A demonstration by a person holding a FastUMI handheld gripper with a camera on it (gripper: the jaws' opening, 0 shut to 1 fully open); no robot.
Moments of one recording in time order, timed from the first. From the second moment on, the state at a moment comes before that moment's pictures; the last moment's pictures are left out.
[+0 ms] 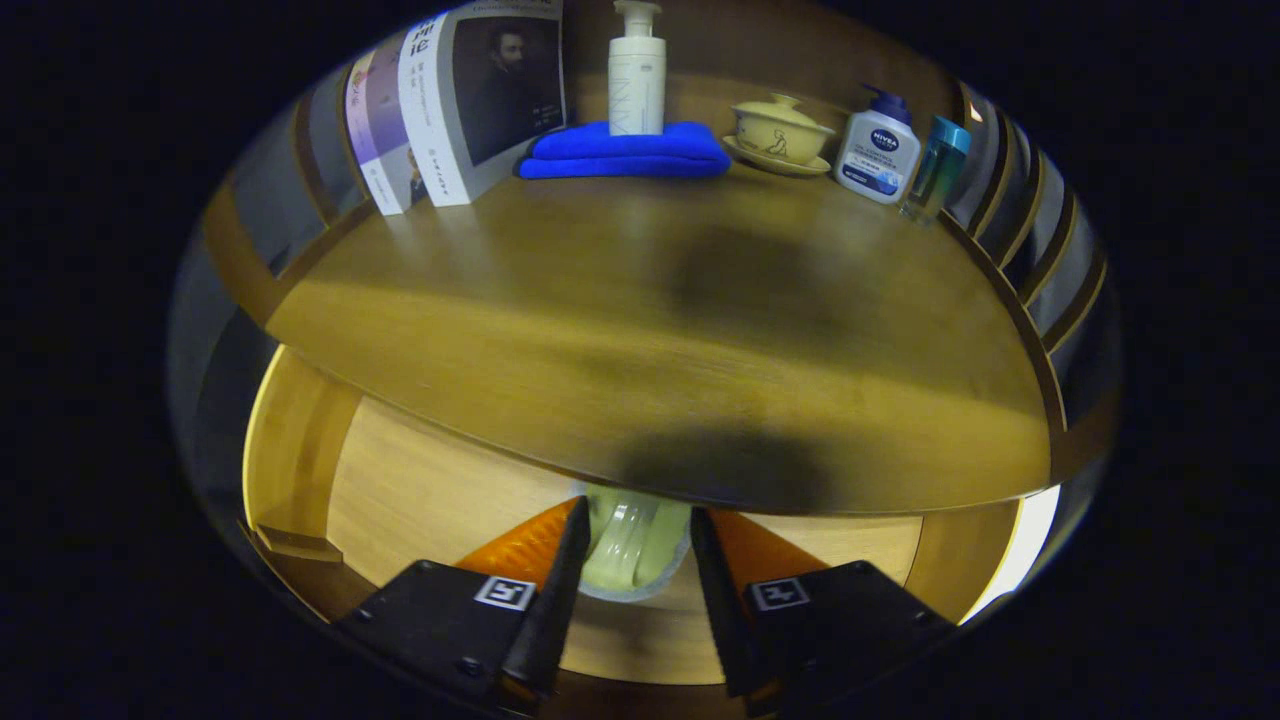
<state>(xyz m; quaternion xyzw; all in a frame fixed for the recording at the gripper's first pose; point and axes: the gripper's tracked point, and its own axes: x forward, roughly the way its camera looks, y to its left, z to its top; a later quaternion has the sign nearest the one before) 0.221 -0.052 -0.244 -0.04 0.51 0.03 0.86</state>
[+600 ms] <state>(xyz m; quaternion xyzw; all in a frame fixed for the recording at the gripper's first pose) 0.177 -0.036 -0.210 -0.04 0.49 0.13 0.86</state>
